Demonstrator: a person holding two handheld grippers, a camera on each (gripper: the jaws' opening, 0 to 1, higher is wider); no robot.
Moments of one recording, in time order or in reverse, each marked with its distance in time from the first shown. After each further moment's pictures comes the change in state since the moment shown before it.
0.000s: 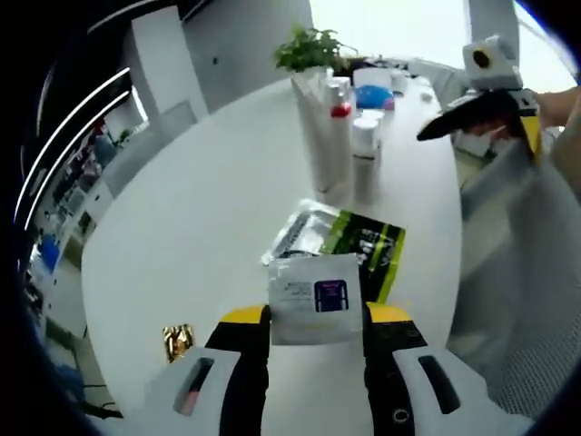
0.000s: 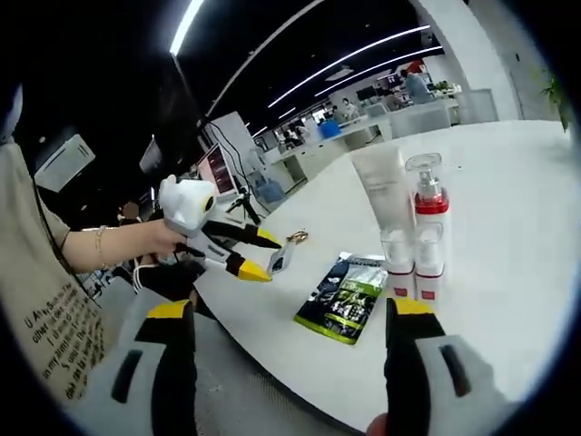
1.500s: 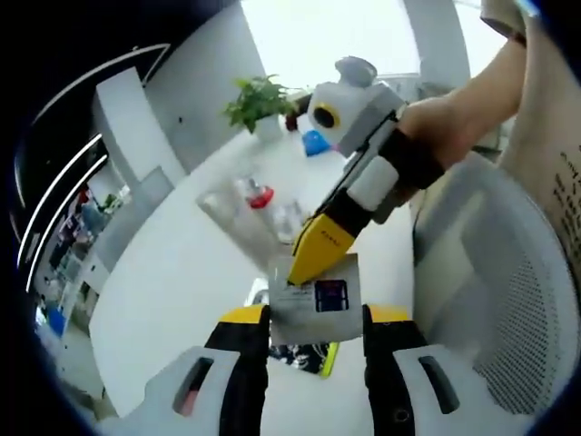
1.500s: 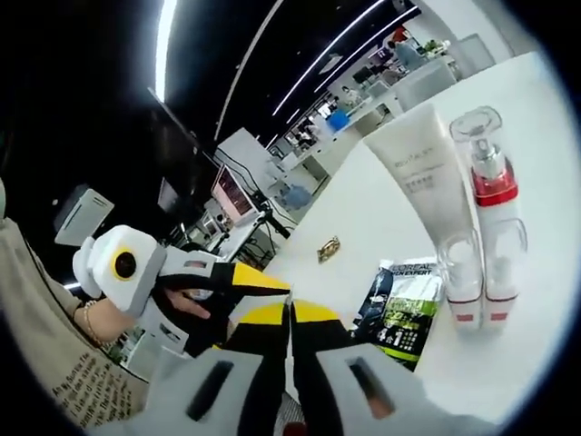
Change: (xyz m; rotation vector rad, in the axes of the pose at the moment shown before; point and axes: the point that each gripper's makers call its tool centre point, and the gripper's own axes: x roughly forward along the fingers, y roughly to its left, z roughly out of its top) left arm -0.015 -0.075 0.069 0.176 -0.165 -0.044; right arm 0.056 0.000 0.023 0.245 -0.039 0.134
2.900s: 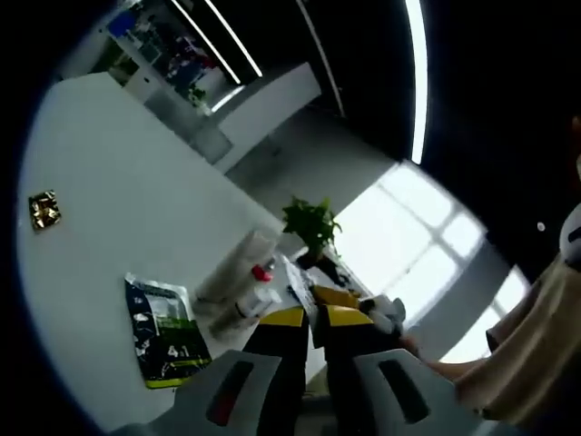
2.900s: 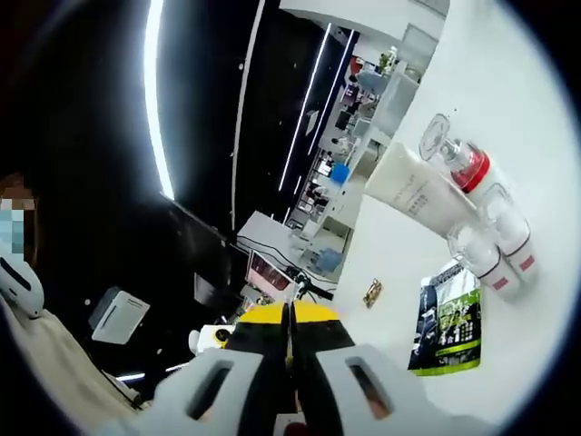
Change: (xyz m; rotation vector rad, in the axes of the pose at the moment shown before) left arm -0.047 0.016 0.052 -1.123 -0.661 -0.172; right arm -0.025 0.032 0.044 0.289 -0.358 0.102
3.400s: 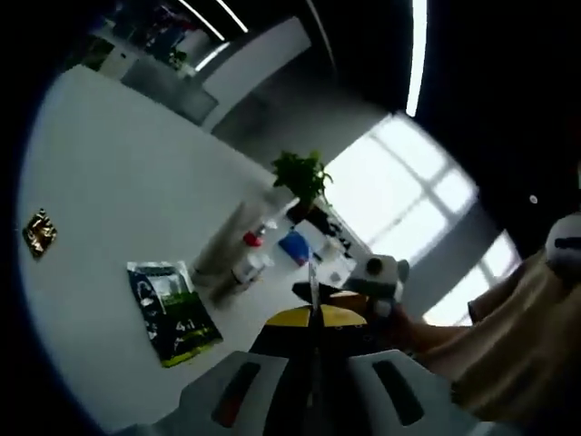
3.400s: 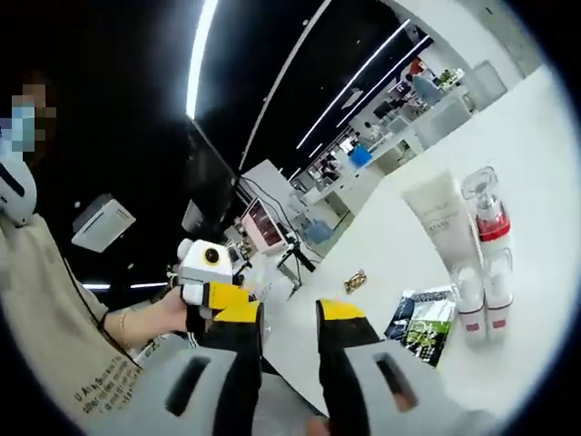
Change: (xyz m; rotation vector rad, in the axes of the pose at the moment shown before) left arm -0.026 -0.013 -0.008 0.005 0.341 -0.097; right arm -0.018 0.017 -0.020 -0.356 0.236 0.071
